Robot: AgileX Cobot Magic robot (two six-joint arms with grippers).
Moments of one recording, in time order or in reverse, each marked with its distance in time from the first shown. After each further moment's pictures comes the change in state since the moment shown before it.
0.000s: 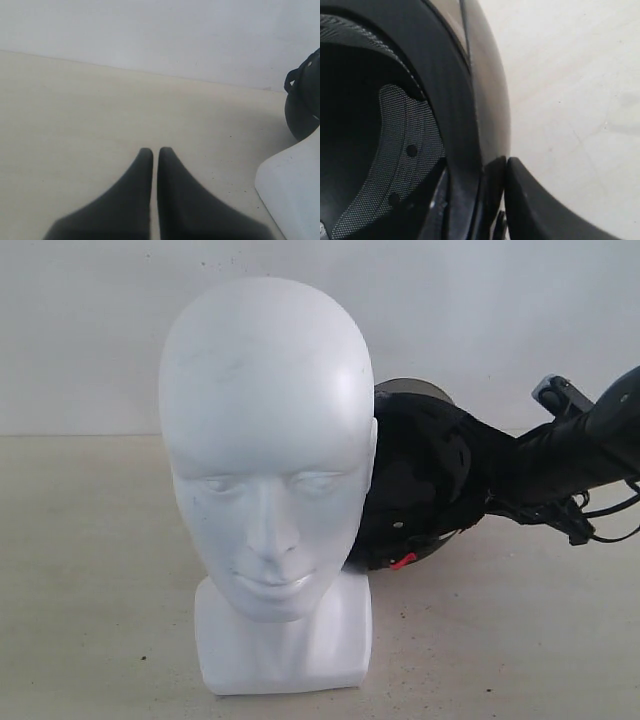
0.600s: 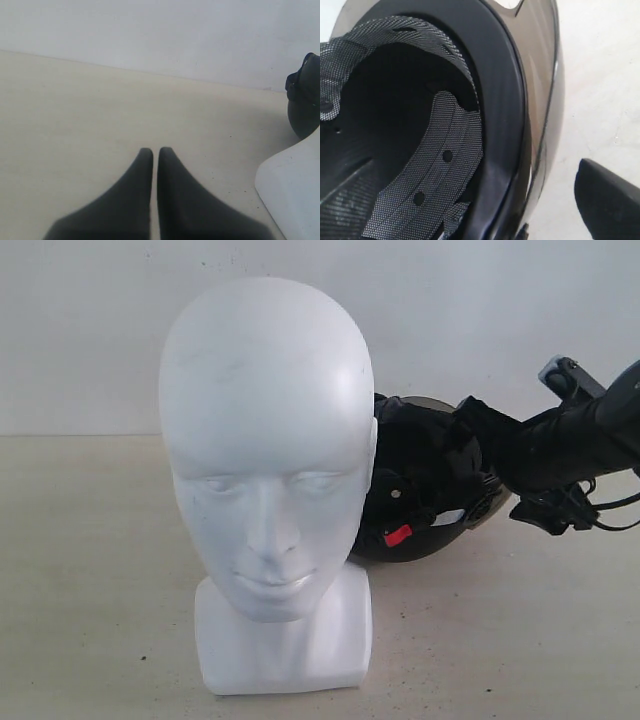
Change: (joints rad) left arm 0.000 0.000 0.000 0.000 0.000 0.000; right arm -0.002 -0.042 0.007 0.012 -0.020 -0.040
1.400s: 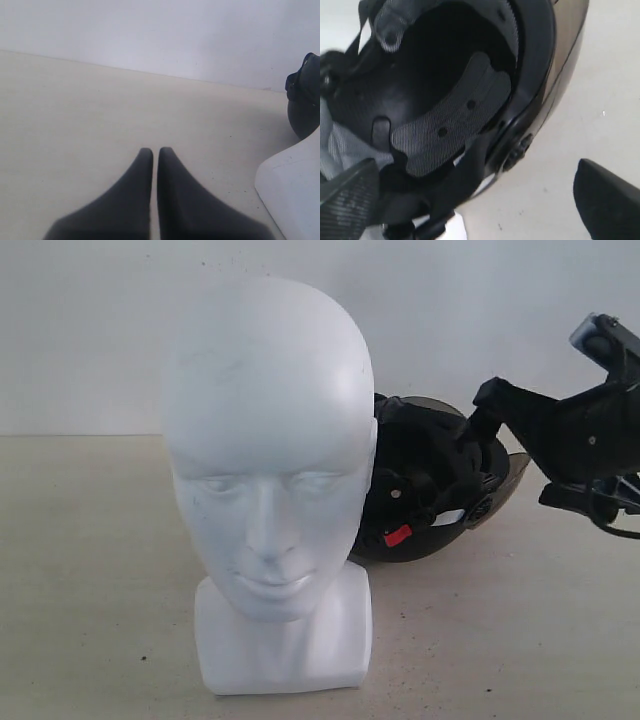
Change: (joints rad) left arm 0.000 0.000 0.000 0.000 0.000 -0.002; right arm 0.000 -0.281 0.130 -0.067 0.128 -0.109
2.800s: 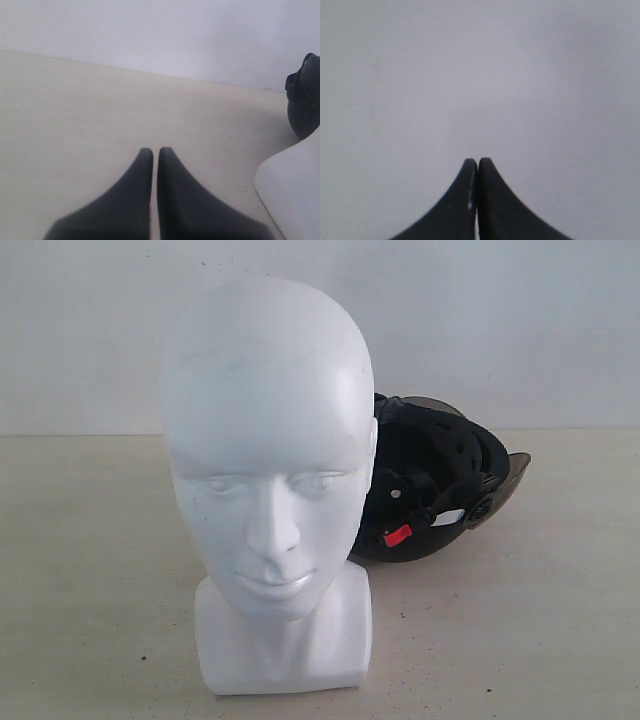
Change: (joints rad) left arm 0.000 0.000 0.000 0.000 0.000 0.000; right arm -0.137 -1.464 0.765 -0.569 -0.761 0.029
